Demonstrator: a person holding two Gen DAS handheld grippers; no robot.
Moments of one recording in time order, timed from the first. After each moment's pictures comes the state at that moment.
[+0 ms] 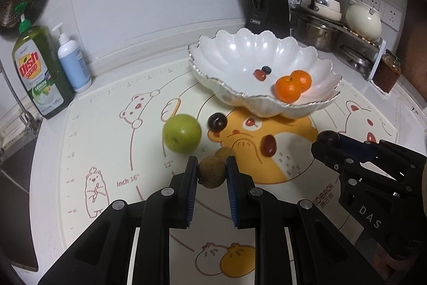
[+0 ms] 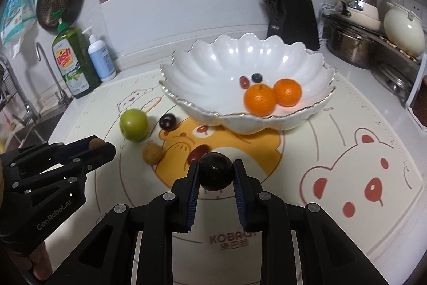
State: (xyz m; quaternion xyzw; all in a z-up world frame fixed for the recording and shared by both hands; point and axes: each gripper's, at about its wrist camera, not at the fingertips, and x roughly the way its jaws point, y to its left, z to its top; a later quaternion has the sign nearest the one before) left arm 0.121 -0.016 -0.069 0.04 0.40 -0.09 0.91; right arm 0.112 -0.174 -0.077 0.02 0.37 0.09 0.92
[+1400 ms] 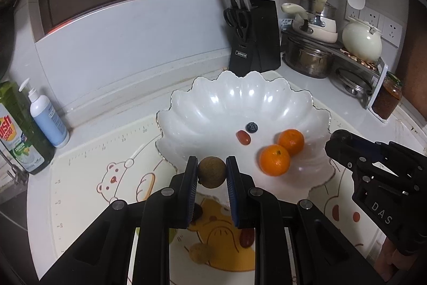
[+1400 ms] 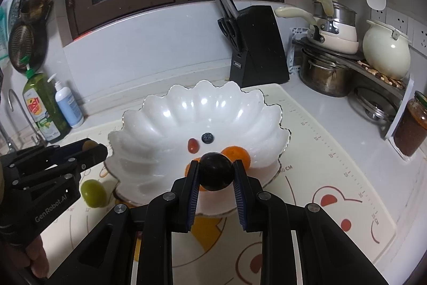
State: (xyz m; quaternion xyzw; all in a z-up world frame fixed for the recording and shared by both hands) left arm 0.209 -0.062 -0.027 0.05 0.36 -0.11 0.92; right arm 0.183 -0.231 -0.031 0.03 0.33 0.04 0.94
